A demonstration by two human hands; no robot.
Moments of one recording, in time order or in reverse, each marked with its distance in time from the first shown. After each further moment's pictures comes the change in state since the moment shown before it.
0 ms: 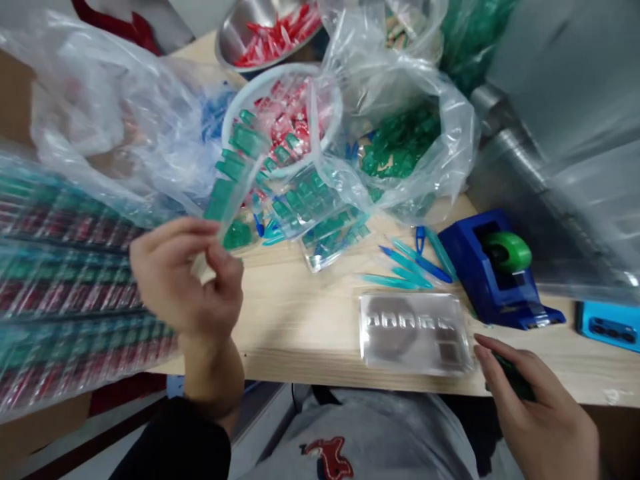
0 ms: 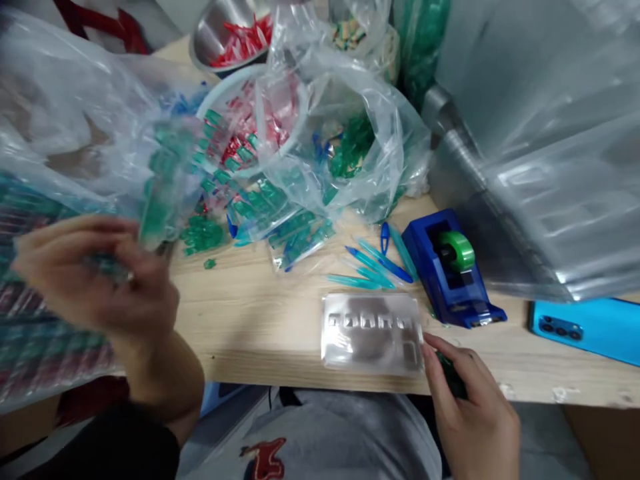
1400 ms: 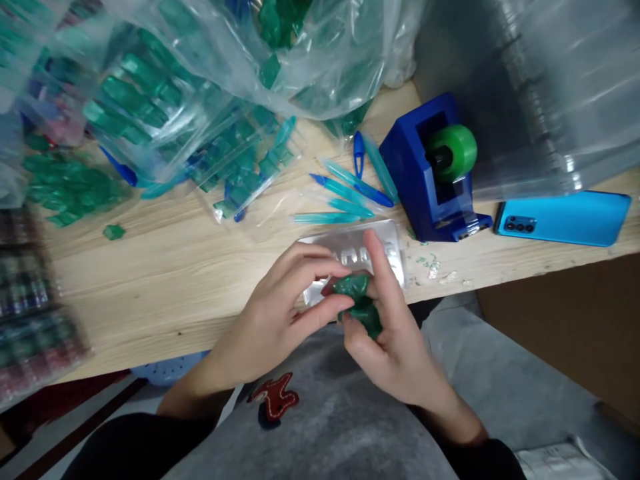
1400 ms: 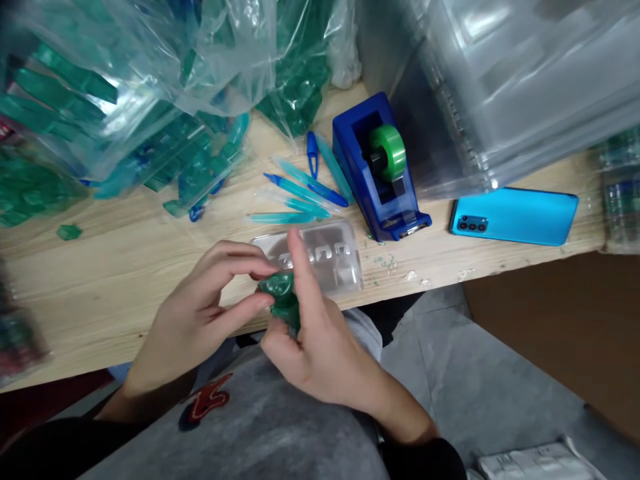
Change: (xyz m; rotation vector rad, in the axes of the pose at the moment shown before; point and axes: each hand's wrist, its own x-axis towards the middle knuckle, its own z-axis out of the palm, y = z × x) left_hand -0.040 0.112 0.050 -0.735 -0.782 -0.128; right_hand -0.012 -0.073 0.016 0.628 -0.576 0.113
